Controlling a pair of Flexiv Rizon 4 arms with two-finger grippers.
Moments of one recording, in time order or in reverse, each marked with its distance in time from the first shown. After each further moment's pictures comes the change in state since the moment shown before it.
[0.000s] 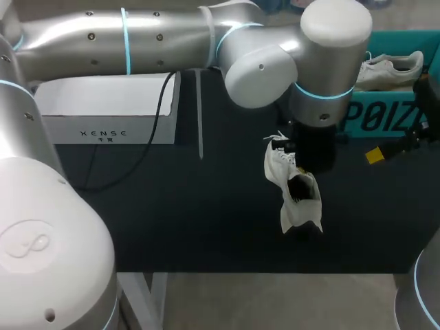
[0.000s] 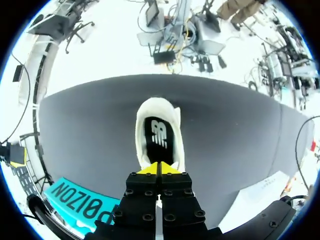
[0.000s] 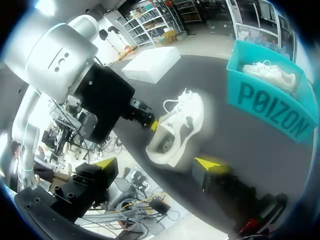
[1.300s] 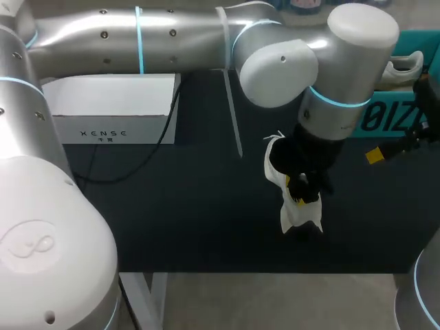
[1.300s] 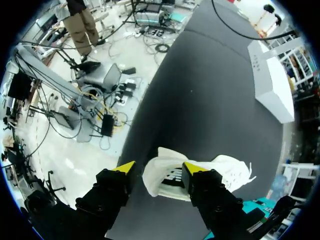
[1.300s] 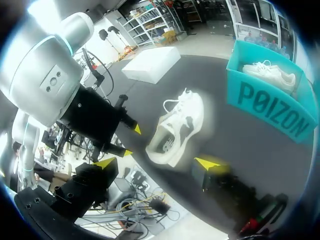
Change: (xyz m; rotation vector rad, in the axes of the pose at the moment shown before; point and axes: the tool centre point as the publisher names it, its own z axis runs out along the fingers) left arm 0.013 -0.070 -0.006 0.226 0.070 1.243; right arm 0.000 0.000 0.000 0.000 0.000 0.000
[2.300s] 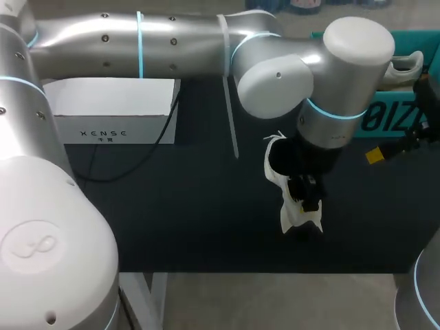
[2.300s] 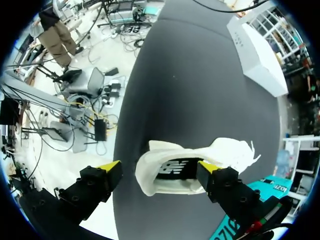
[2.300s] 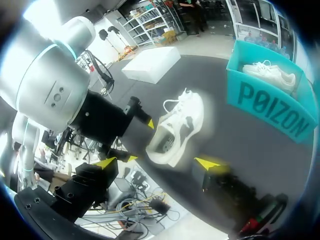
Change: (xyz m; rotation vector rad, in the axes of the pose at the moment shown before) left arm 0.010 0.017 0.016 -0.053 0.049 0.172; right arm 0.000 0.000 0.000 0.000 0.000 0.000
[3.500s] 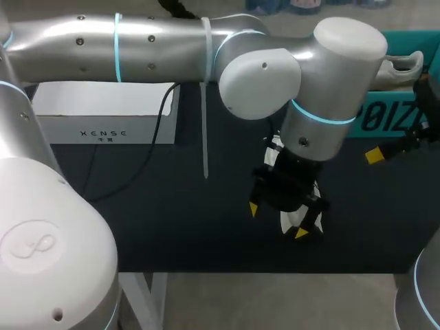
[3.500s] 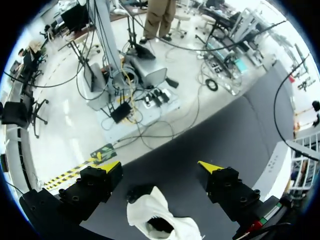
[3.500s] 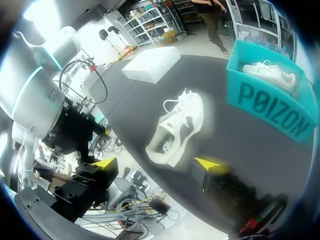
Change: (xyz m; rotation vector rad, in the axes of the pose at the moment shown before) left arm -0.071 -0.082 -0.022 0.181 -0.087 -0.917; right arm 0.000 0.000 0.000 0.000 0.000 0.000
